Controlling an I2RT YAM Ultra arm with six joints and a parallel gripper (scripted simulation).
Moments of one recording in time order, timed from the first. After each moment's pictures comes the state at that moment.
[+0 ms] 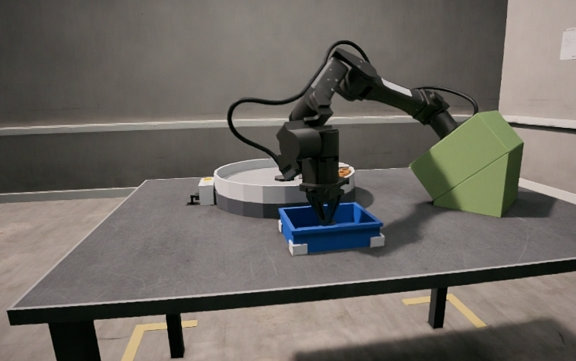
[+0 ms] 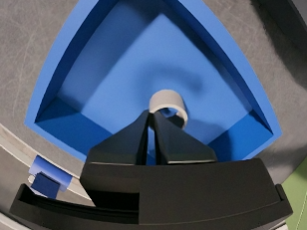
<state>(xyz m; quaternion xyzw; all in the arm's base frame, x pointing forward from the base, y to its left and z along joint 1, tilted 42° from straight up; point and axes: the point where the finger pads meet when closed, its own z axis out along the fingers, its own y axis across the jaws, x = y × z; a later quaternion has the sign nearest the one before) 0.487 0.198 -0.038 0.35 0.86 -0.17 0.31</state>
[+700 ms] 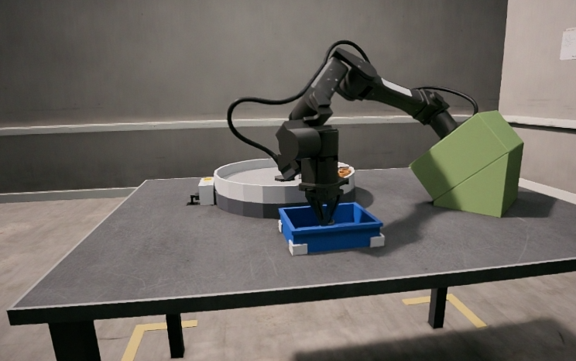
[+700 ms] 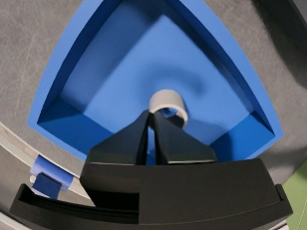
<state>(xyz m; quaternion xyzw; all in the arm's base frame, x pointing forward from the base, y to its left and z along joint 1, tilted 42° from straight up) 0.489 0.199 -0.038 0.35 0.86 -0.16 0.32</state>
